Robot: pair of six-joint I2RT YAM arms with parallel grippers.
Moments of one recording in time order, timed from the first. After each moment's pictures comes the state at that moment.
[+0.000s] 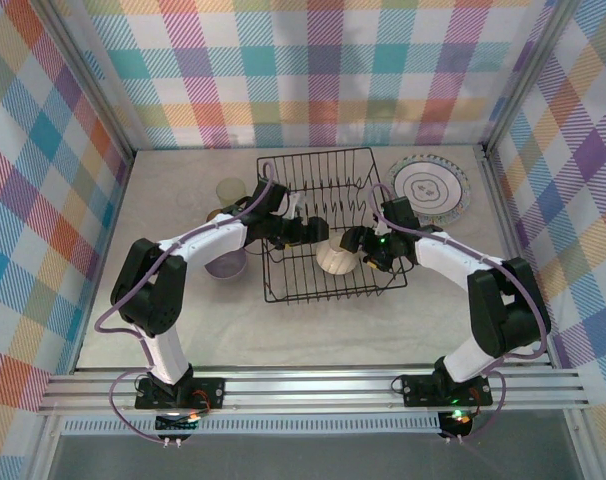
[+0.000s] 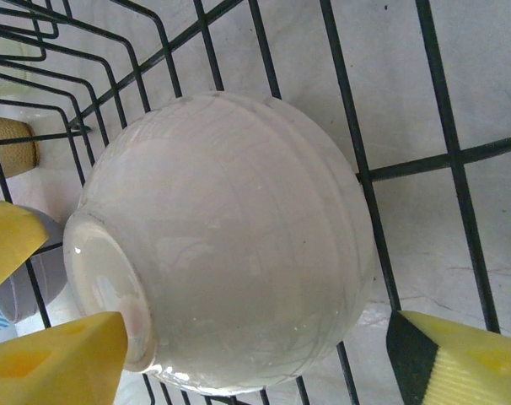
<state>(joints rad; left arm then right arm) -0.54 1.79 1.26 -0.34 0.52 -0.57 0.36 1.57 0.91 -0.32 -0.44 0.74</state>
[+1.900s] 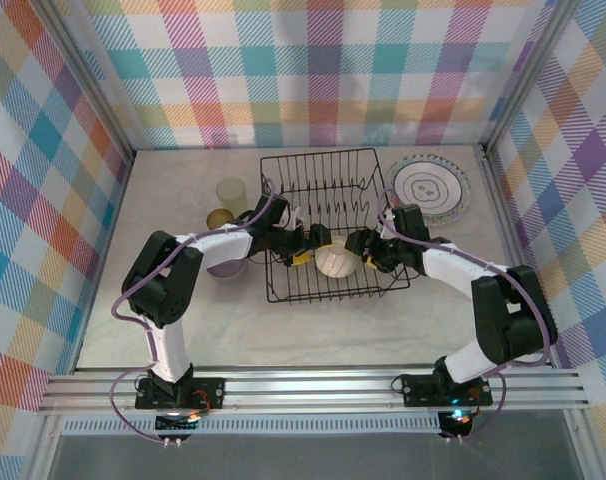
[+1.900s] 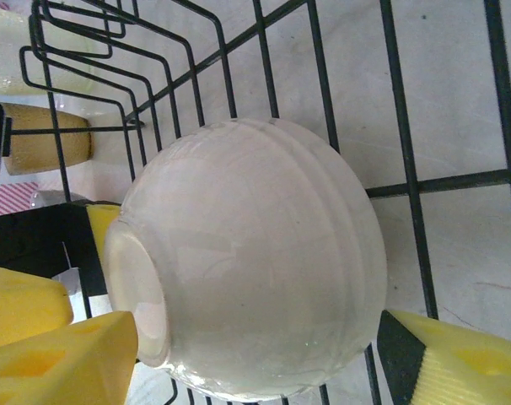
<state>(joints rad) -0.53 1.88 1.14 -0.11 0.67 -0.80 0.31 1.52 0.78 -0.15 -0.54 0.73</state>
